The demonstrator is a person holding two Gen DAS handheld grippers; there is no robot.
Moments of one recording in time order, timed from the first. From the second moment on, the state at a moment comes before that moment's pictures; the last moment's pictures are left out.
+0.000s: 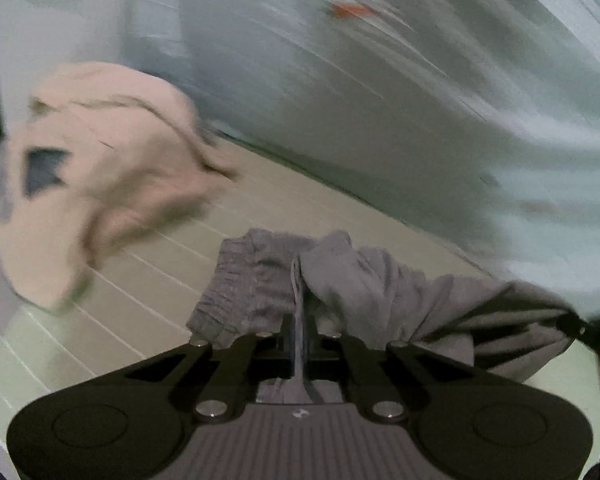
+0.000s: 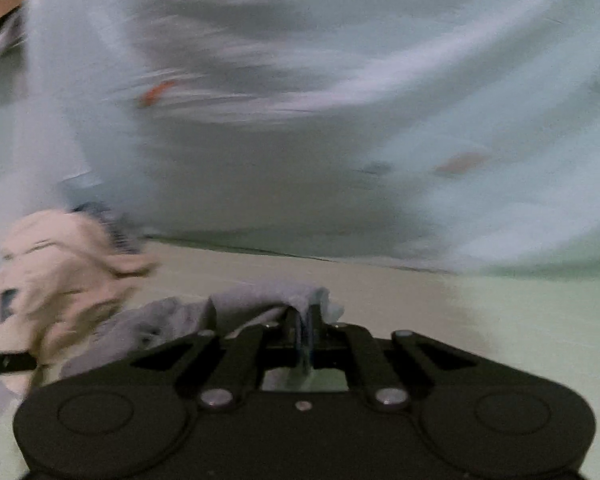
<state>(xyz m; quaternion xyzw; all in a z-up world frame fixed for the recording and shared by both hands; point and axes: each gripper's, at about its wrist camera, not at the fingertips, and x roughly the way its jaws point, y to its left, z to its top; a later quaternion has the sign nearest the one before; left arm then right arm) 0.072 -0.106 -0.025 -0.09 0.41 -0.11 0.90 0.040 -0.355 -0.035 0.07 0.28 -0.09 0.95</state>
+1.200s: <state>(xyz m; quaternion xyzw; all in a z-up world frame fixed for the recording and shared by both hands) 0.141 -0.270 -0.099 -0.16 0.52 -0.11 0.83 -0.007 -0.590 -0.095 0.14 0.35 -0.18 0.91</state>
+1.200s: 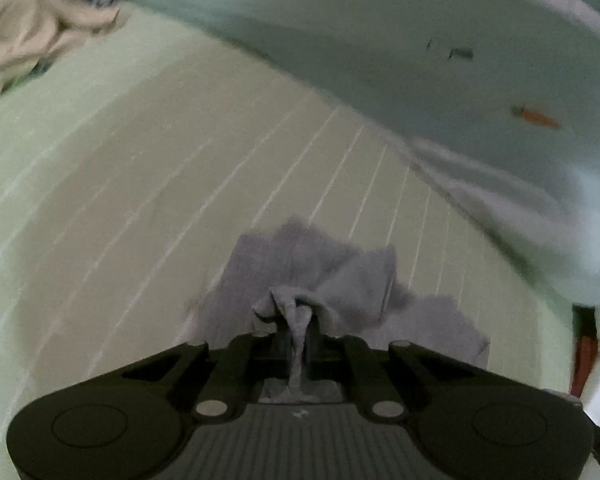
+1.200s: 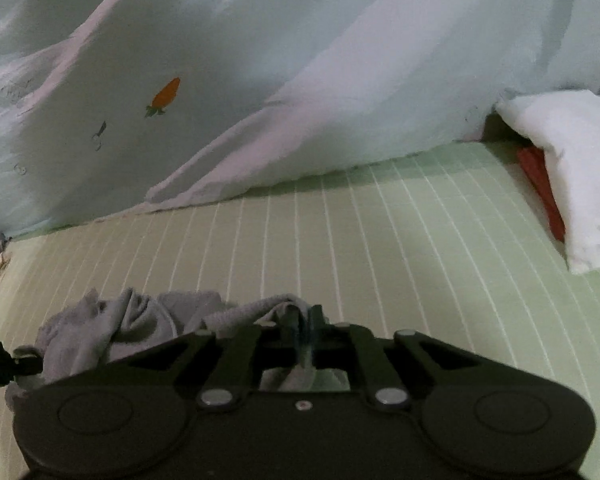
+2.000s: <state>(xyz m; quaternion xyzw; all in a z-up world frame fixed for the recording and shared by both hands) 0.051 -0.184 -0.063 -0.18 0.45 0.02 0.87 -0.116 -0.619 -0.095 0.12 0.34 -0.31 0.88</state>
